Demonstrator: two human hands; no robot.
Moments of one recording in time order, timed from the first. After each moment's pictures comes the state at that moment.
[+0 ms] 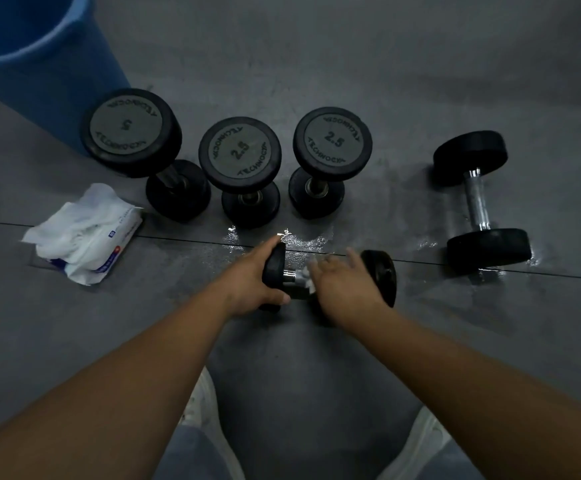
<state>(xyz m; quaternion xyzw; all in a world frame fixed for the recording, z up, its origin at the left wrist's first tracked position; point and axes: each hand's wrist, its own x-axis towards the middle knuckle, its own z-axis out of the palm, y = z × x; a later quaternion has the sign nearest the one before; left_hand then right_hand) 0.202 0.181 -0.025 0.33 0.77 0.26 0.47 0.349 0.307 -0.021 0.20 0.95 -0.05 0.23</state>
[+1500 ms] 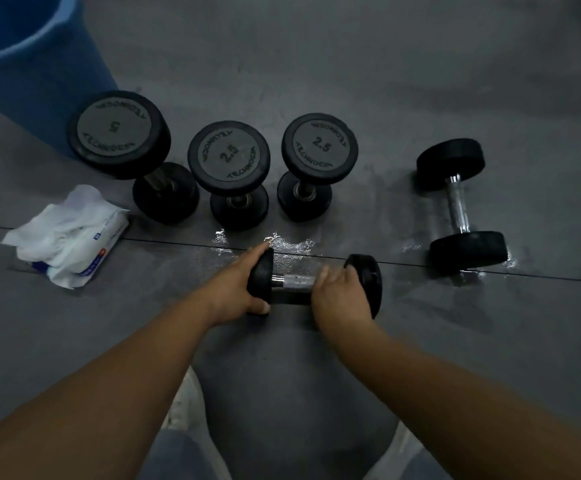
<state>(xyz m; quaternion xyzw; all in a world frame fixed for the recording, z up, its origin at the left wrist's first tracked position) 0.200 0.170 -0.040 0.34 0.76 0.26 0.50 0.360 0.287 -0.007 0.26 0.92 0.10 0.27</state>
